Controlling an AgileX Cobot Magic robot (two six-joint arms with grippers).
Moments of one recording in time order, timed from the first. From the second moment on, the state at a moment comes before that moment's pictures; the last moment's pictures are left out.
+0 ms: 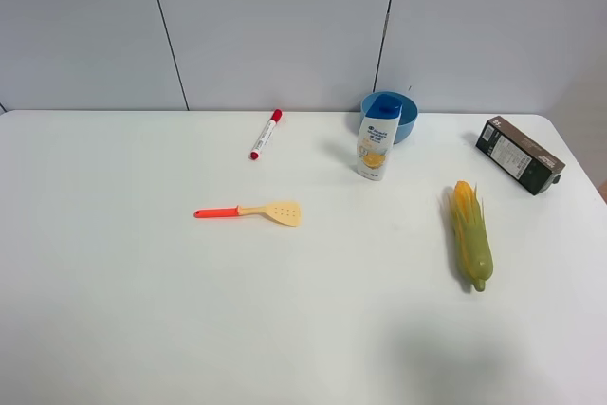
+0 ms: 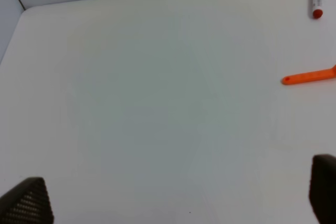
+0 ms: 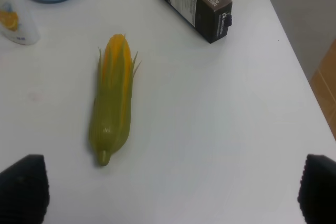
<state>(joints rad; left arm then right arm) 0.17 -0.01 -0.52 -0.10 1.06 0.20 -0.07 0.01 -0.50 -0.05 1.07 0.03</state>
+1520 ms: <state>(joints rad) 0.17 -0.01 -0.52 -0.10 1.06 0.20 -0.07 0.71 -1.17 -0.35 1.10 -0.11</state>
